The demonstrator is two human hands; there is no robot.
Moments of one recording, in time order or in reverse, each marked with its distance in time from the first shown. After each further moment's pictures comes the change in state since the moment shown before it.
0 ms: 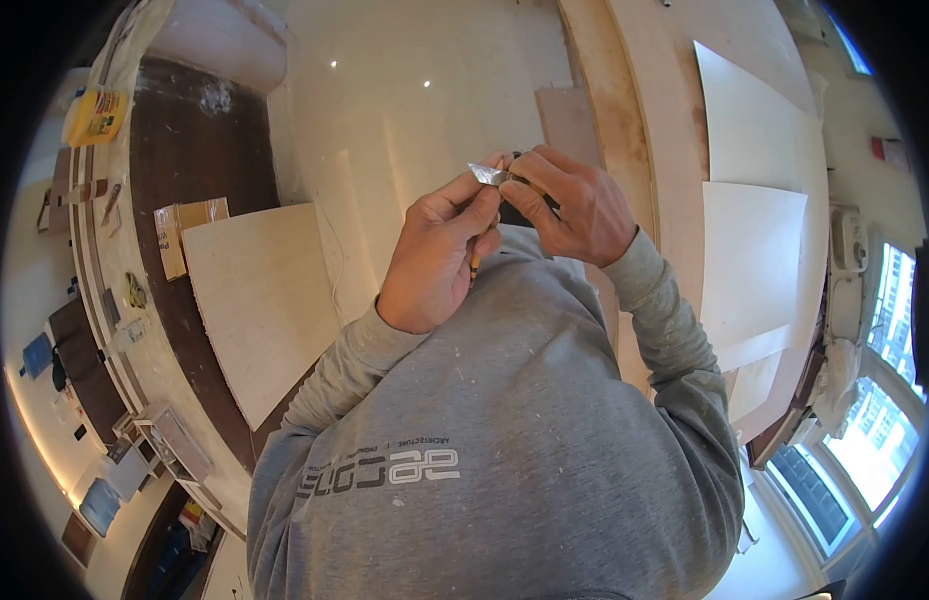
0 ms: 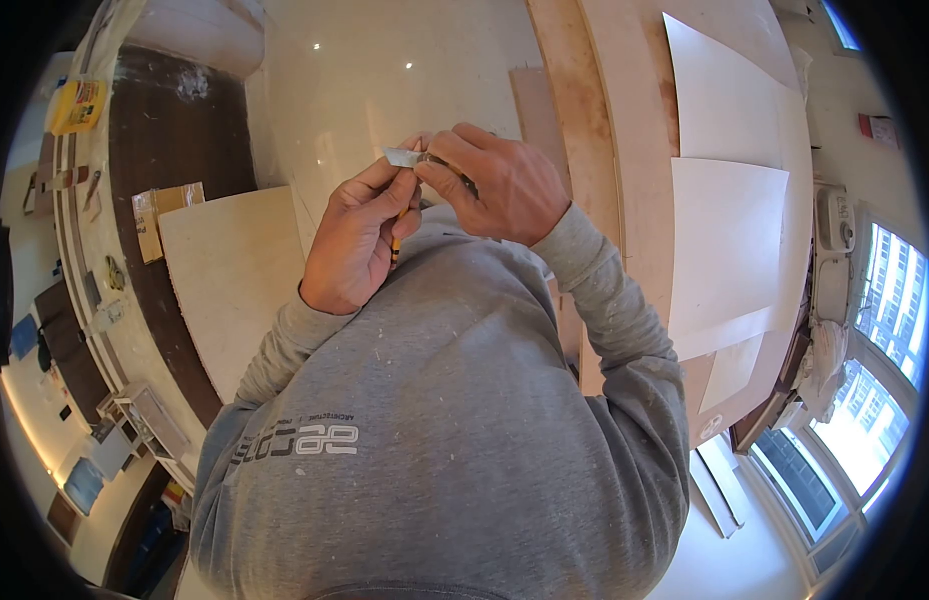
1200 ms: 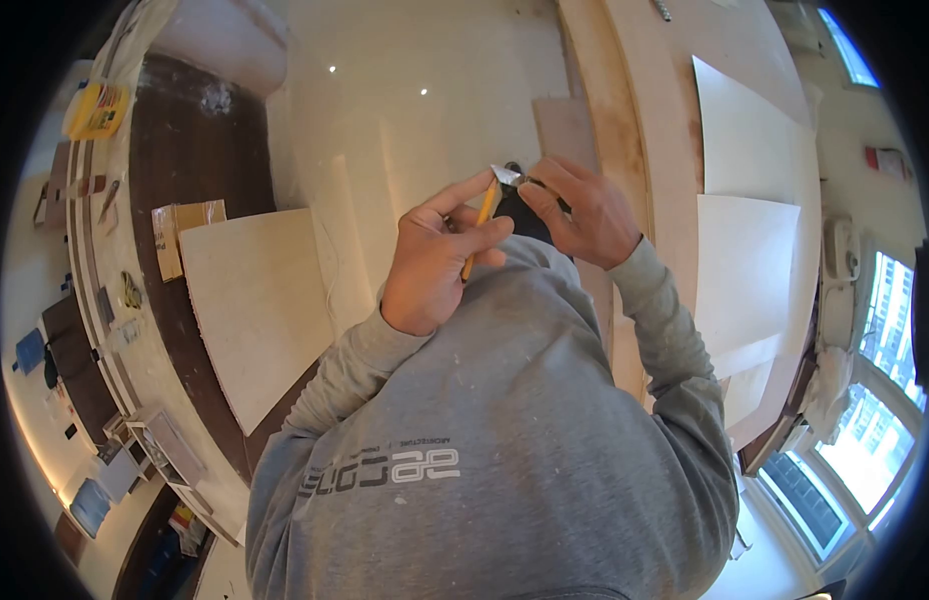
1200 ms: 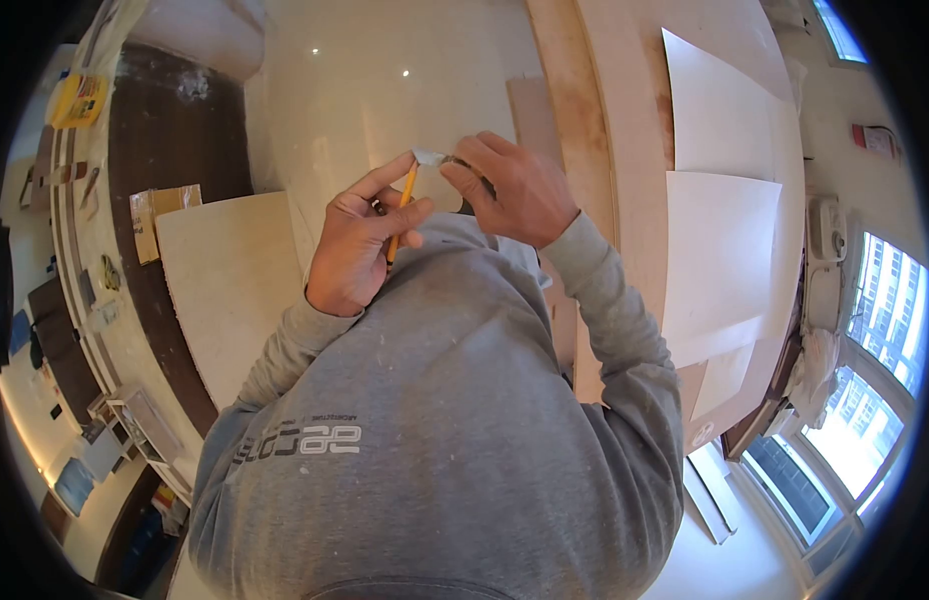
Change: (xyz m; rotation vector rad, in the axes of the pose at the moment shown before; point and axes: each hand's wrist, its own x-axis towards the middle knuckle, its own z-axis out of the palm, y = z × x) left_hand -0.003 0.003 -0.012 0.126 0.122 0.017; right_hand 0.001 0.013 0.004 -0.030 0.044 0.011
